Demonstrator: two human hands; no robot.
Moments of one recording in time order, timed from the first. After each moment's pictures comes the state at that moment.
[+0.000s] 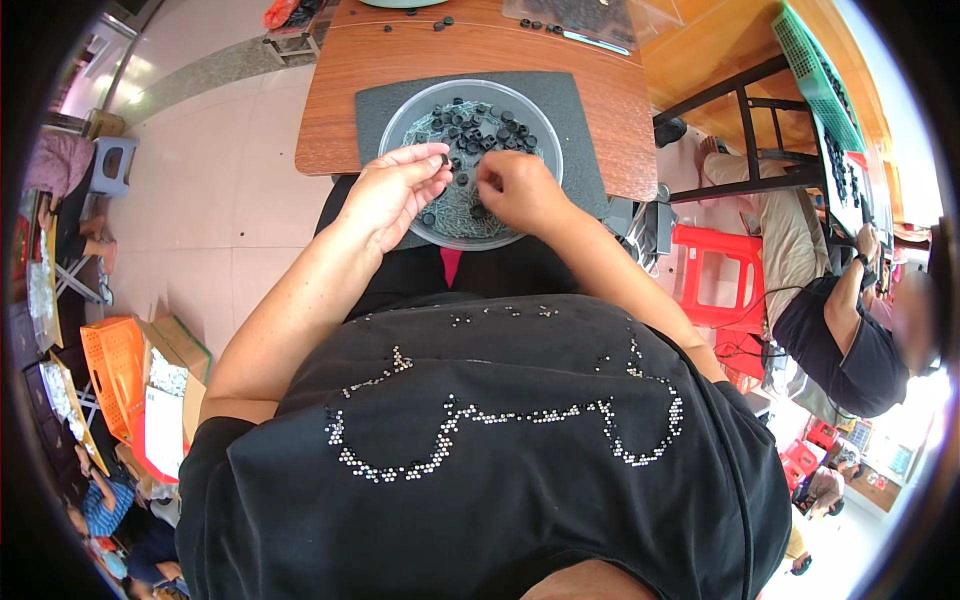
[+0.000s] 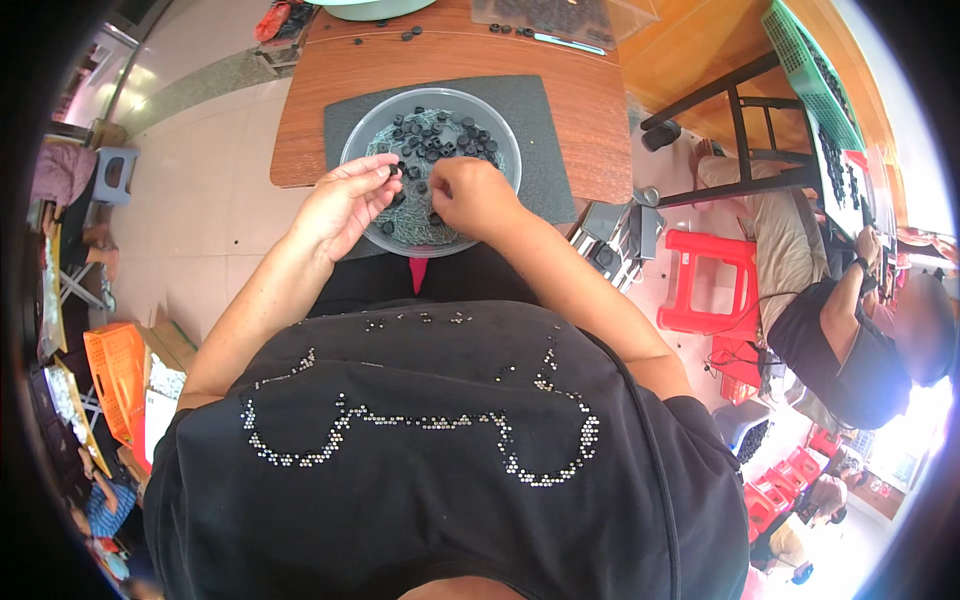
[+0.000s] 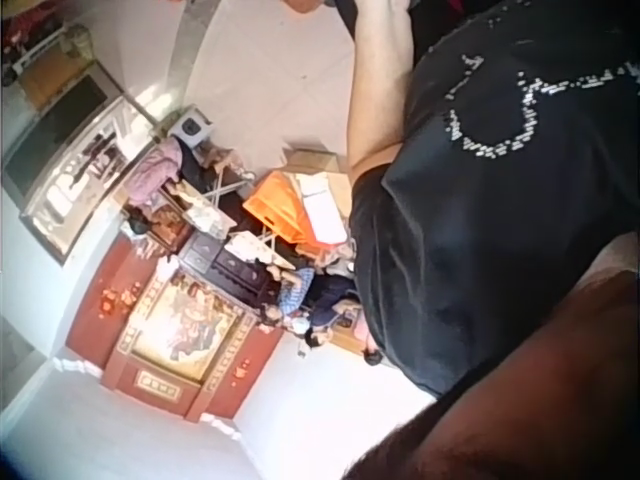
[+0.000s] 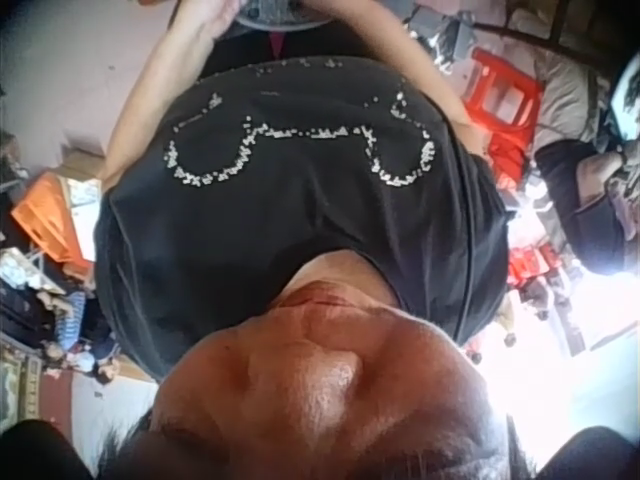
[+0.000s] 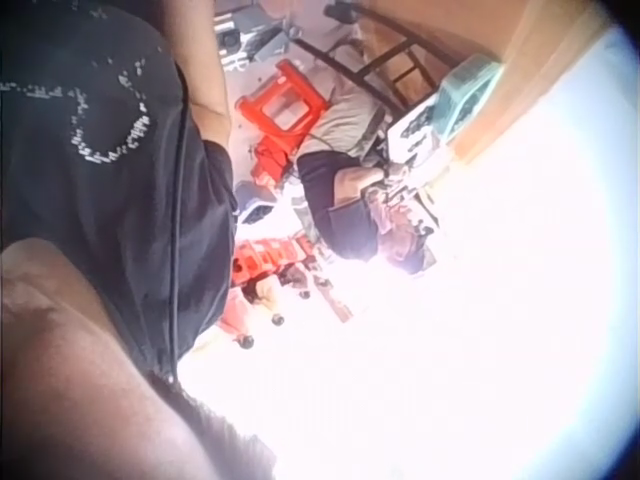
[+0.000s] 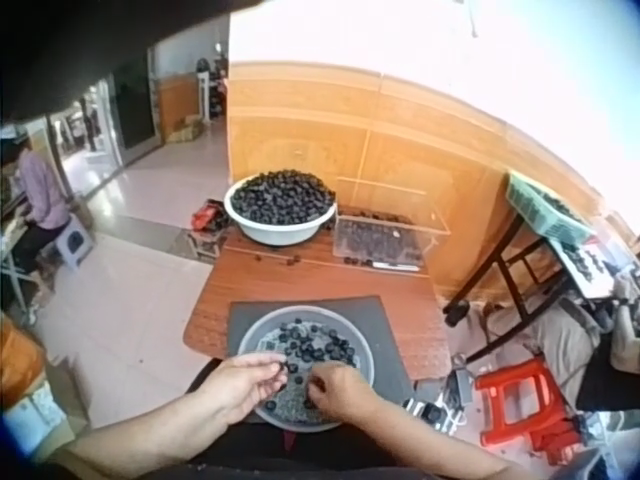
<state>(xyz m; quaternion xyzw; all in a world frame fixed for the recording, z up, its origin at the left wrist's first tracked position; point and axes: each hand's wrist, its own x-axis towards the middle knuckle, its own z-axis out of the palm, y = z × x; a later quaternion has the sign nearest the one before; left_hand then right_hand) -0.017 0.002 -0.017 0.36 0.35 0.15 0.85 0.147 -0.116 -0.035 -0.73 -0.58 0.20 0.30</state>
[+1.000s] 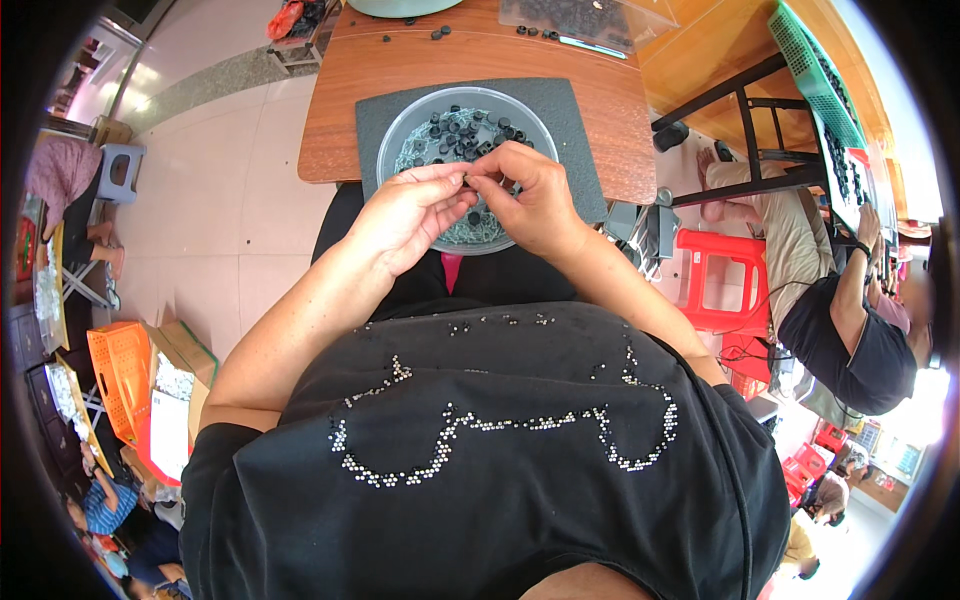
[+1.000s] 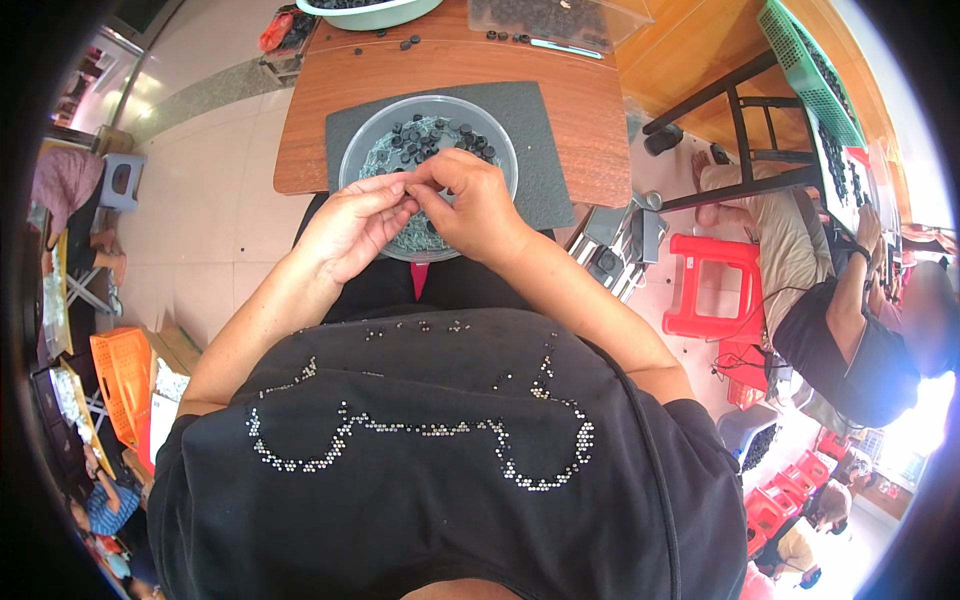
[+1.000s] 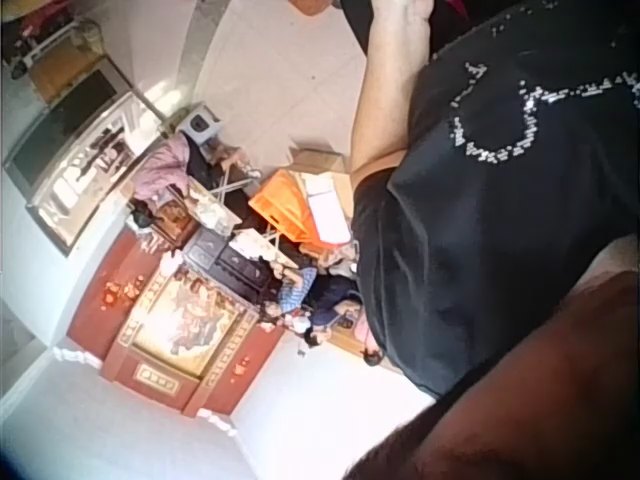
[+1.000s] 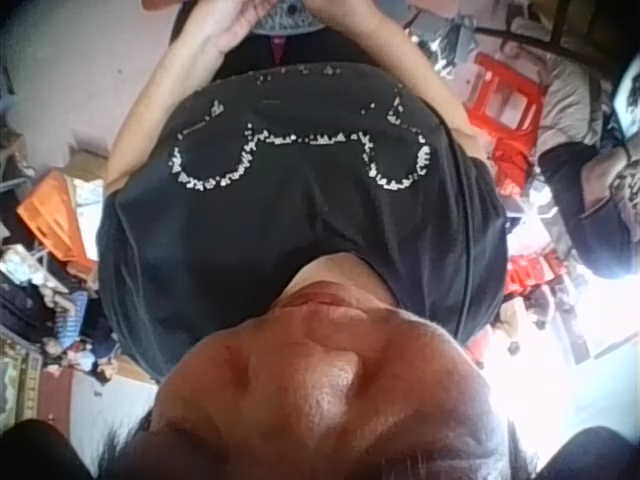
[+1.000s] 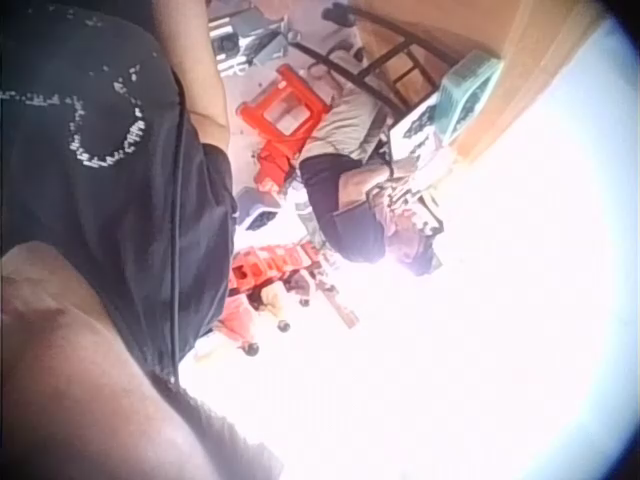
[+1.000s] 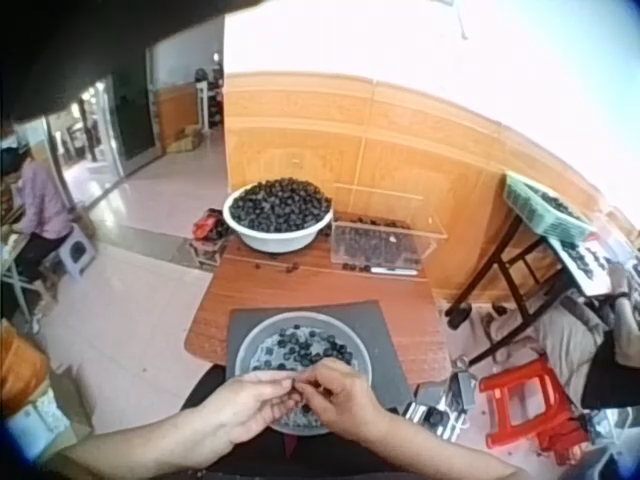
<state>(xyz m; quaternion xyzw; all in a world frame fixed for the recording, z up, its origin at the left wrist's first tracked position) -0.014 -0.021 0.006 0.29 0.28 0.11 0.91 0.129 -0.126 0.014 -0.63 -0.57 0.16 0.50</state>
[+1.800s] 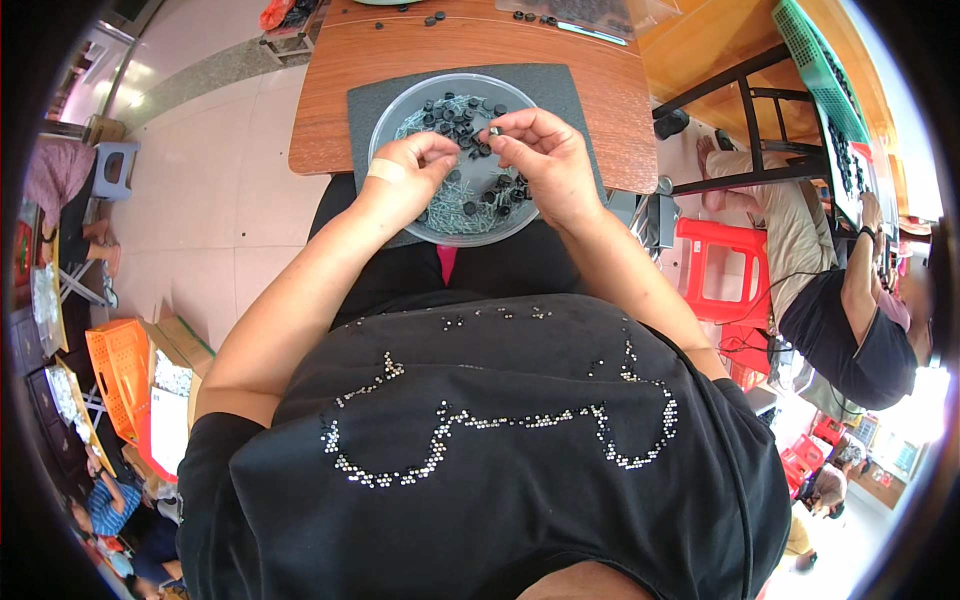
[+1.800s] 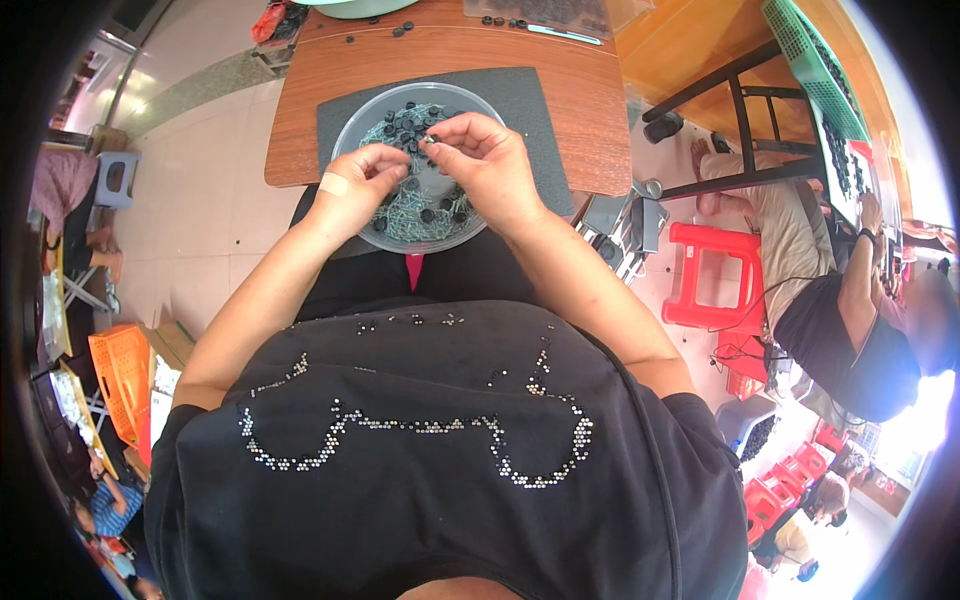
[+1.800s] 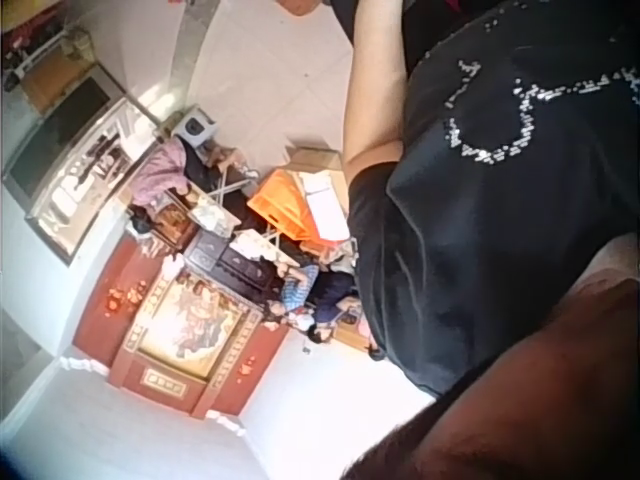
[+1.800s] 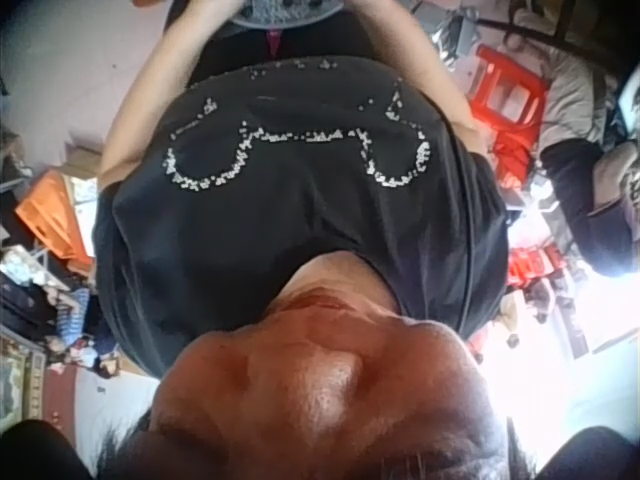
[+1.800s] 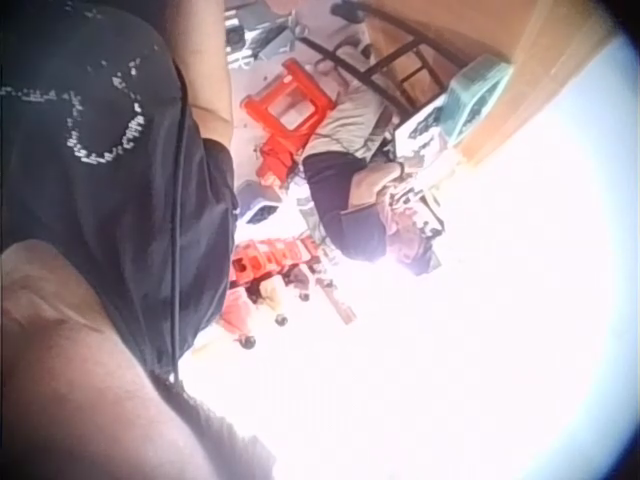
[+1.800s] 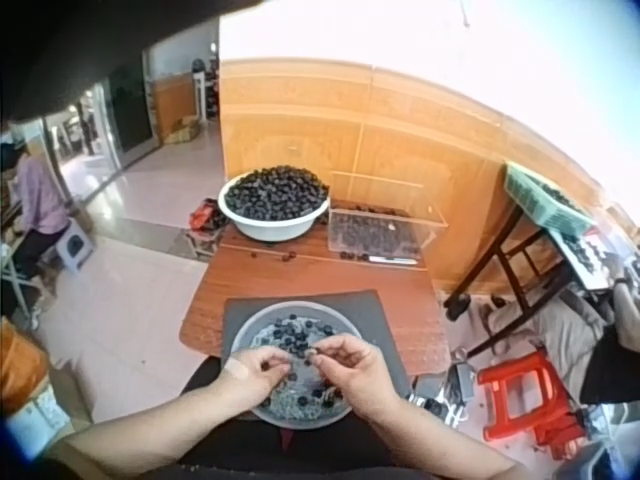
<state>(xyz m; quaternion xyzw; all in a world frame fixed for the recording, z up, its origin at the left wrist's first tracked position) 0.003 -0.002 -0.022 0.65 0.30 0.12 0.69 0.151 -0.122 0.000 -0.53 -0.33 0.40 0.68</state>
